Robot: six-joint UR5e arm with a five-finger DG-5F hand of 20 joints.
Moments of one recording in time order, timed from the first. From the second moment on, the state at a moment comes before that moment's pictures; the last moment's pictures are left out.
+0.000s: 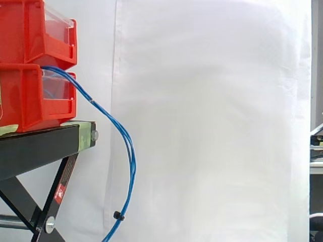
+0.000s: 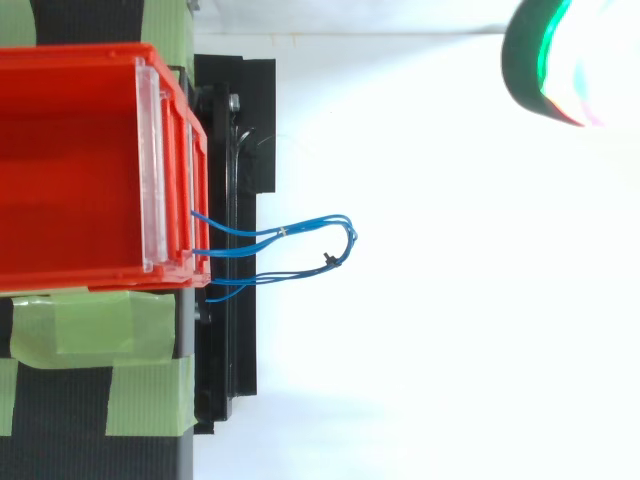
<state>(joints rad) 0.14 -1.52 -1.64 -3.09 -1.44 0.16</state>
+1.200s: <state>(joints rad) 0.14 -1.52 -1.64 -3.08 -1.42 0.16</state>
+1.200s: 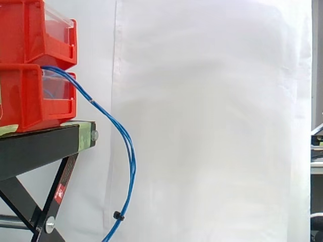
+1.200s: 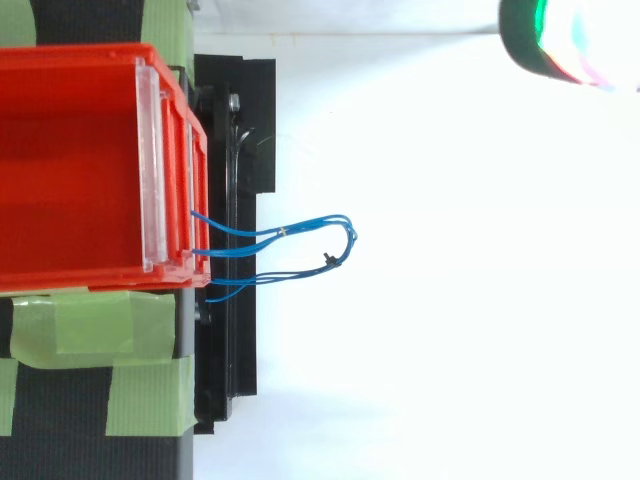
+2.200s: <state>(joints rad) 0.14 -1.55 -1.79 -3.15 -1.35 0.16</state>
